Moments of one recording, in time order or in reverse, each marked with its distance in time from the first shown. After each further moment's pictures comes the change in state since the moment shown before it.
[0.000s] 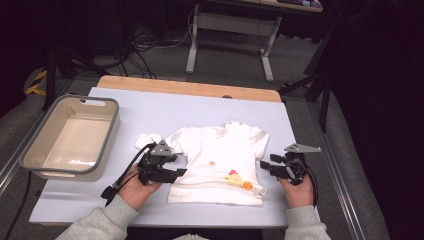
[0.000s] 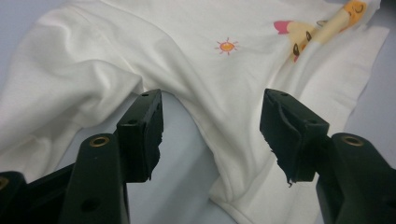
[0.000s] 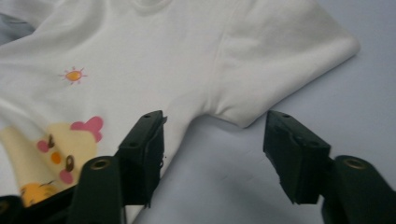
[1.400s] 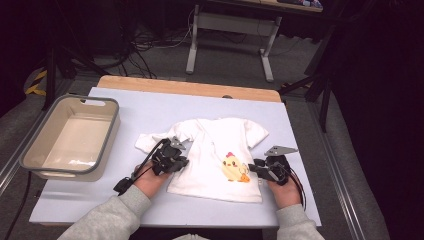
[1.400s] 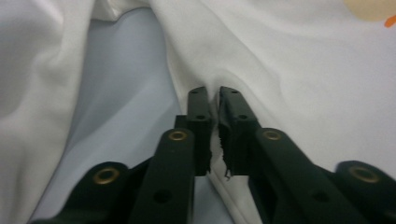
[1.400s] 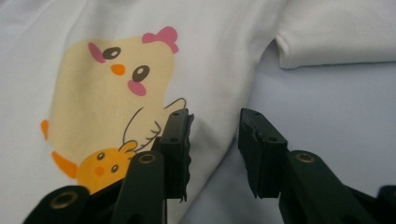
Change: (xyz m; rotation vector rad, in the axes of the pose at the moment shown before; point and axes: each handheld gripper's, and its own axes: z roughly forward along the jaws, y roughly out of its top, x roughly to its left) left arm 0.015 0.010 0.057 0.160 0.064 -0.026; right arm 0.026 -0.003 0.038 0.091 -0.001 -0.165
